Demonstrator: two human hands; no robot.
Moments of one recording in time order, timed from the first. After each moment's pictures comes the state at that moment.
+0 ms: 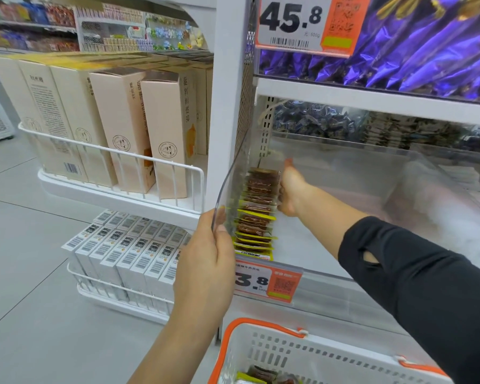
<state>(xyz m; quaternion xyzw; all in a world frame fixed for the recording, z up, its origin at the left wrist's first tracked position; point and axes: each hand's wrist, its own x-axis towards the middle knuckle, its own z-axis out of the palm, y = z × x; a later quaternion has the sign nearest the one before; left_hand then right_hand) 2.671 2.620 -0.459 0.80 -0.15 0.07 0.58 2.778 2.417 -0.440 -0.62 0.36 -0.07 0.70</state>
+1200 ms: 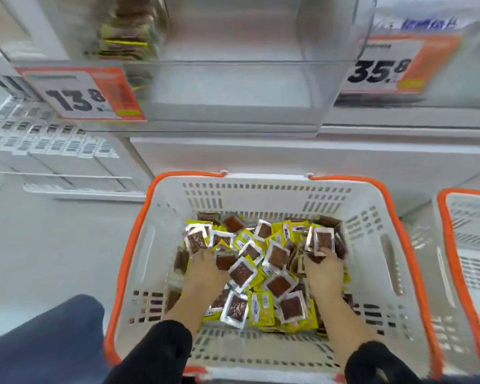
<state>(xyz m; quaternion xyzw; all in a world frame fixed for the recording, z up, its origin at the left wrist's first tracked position) 2.504 2.585 -0.741 0.92 -0.18 -0.33 0.08 2.364 2.392 -0.768 -0.68 0.61 -0.02 0.40</state>
